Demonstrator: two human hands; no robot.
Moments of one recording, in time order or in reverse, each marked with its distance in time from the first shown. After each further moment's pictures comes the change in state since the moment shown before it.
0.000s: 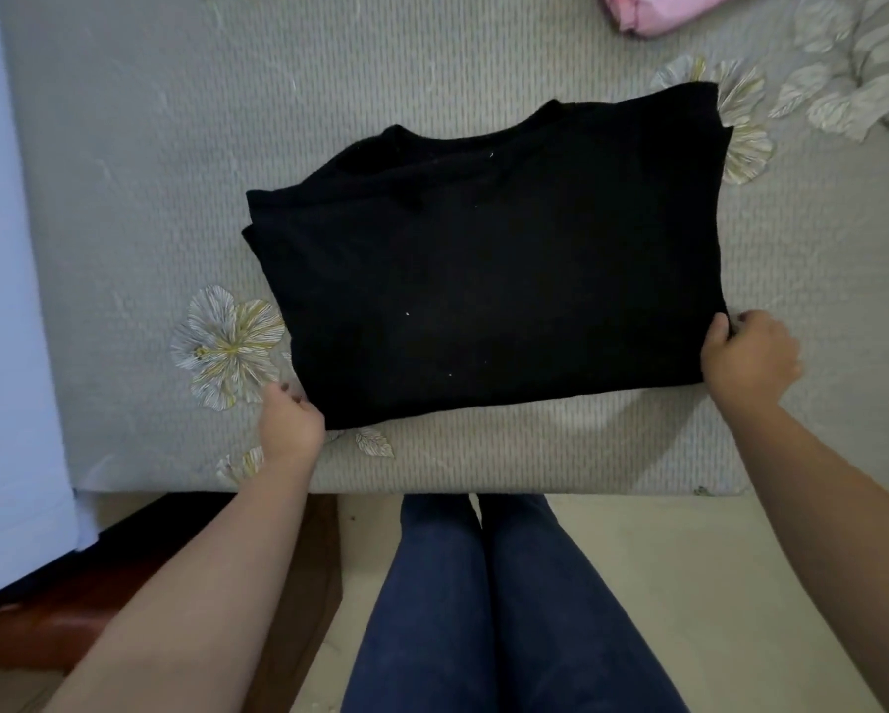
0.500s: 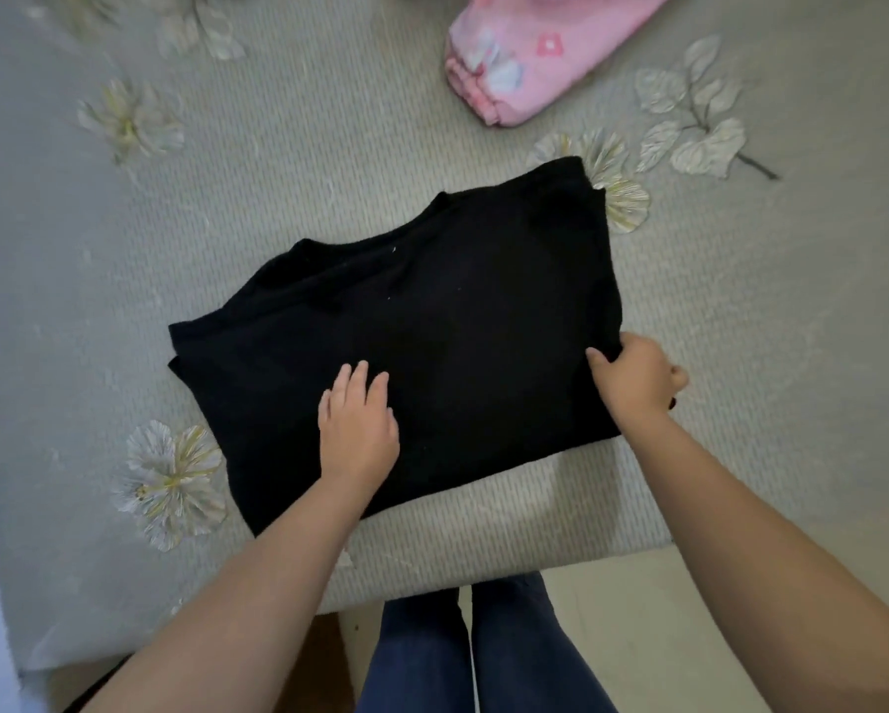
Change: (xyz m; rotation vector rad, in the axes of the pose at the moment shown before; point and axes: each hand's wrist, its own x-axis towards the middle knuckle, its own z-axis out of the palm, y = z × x) left_hand -0.030 0.114 0.068 0.671 -0.092 0.880; right_hand 0.007 -0.036 0.002 0.246 -0.151 0.050
